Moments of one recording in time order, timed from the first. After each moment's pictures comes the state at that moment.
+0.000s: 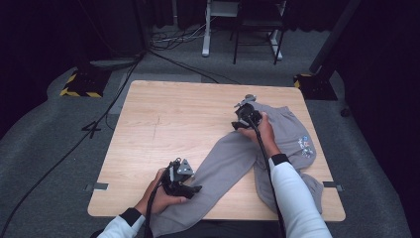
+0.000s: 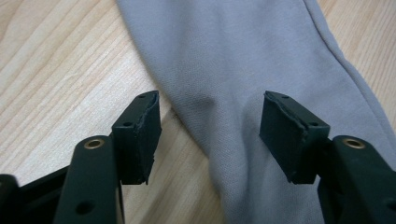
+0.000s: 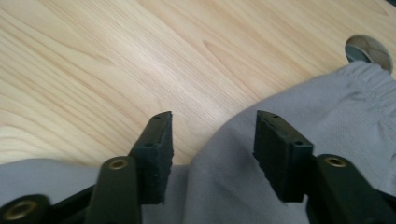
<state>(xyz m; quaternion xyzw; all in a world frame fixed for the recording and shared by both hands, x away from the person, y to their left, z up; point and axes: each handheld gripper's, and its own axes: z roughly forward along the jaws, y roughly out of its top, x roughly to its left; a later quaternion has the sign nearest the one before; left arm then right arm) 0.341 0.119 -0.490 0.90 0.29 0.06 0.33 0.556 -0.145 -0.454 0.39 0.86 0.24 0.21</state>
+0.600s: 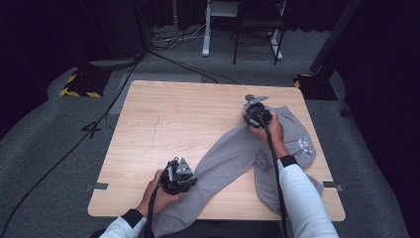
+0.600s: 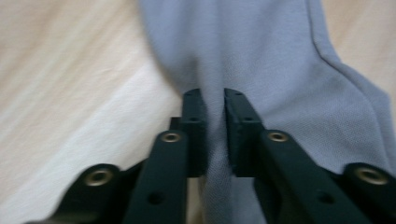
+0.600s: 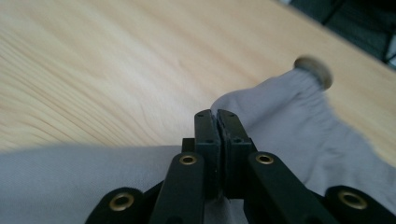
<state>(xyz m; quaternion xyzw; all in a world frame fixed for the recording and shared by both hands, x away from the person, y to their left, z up) 0.341 0.123 -0.488 0.89 0.31 0.11 0.32 0.538 -0.179 -0.428 0.38 0.84 0.29 0.24</state>
